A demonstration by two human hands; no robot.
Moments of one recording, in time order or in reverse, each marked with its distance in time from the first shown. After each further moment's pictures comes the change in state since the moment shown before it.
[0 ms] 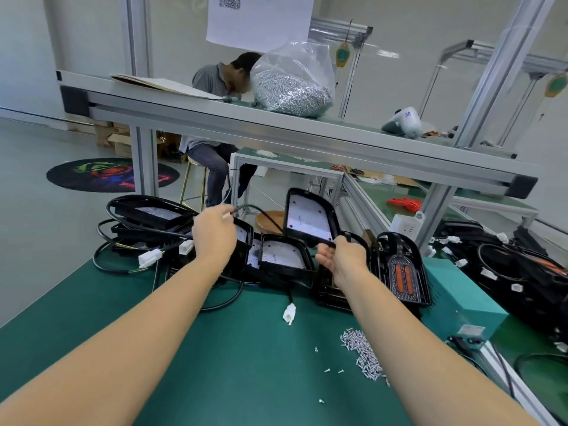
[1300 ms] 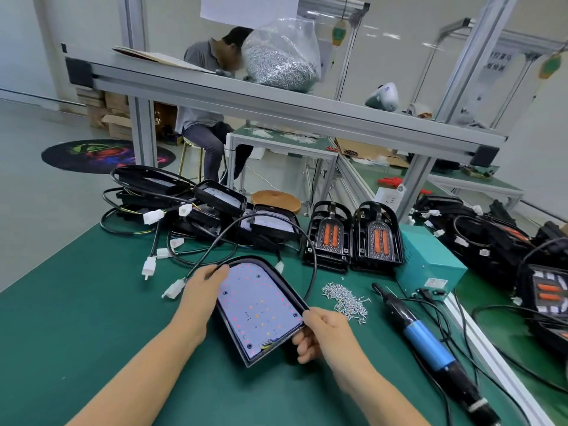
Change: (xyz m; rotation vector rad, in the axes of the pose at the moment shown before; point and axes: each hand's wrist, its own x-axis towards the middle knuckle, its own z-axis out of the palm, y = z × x) left_hand -0.157 -0.040 -0.043 -0.473 -0.353 -0.587; right_hand -0.155 0.091 -0.115 -0.427 -0.468 0.033
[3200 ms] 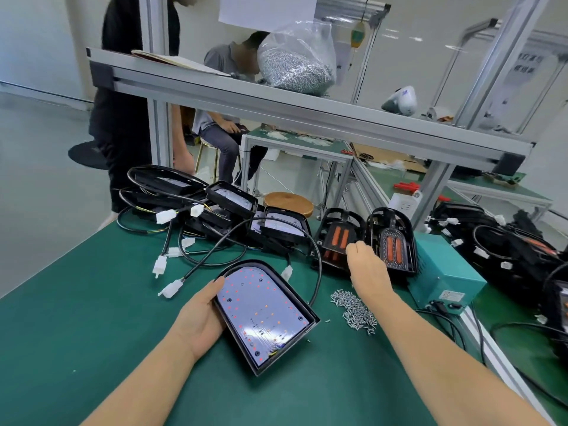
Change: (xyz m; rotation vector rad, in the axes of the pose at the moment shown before) left_hand 0.014 -0.031 -0.012 -0.697 -0.234 -0.287; right_hand 0.123 -0.041 -0.082 -1.633 0.451 -0.469
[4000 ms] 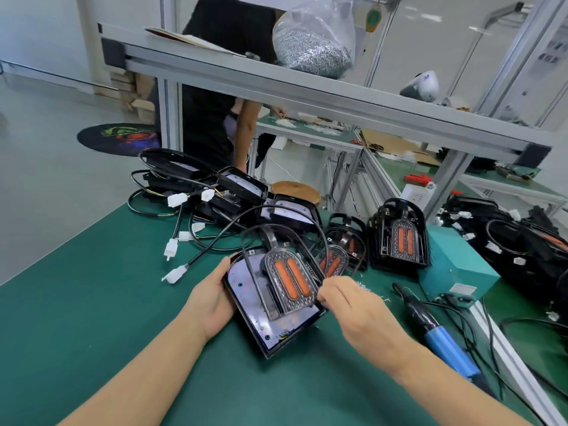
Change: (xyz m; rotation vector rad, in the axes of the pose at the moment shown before) left_hand 0.002 0.001 0.000 -0.037 -0.116 -0.011; right_hand -0.100 -0.045 -0.056 0.344 0.310 -0.686
